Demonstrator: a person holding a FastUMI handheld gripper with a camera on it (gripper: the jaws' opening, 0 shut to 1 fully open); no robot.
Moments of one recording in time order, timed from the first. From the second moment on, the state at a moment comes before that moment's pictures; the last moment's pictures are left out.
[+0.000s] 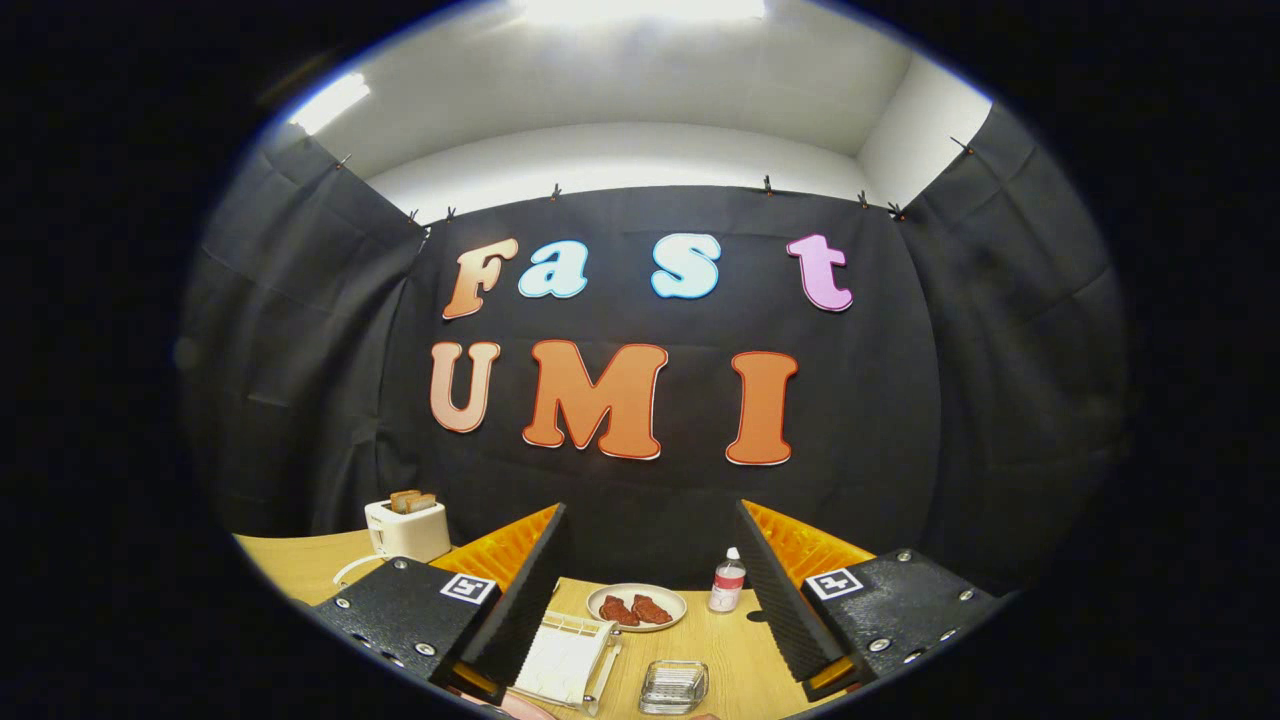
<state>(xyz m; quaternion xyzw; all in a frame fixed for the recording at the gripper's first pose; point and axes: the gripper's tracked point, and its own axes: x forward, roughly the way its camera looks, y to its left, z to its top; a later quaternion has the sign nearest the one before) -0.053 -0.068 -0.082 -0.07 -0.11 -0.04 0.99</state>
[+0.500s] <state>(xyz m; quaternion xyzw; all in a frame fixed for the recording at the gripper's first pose) -0.064 -0.090 -0.106 -0.05 -0.09 -0.04 0.99</state>
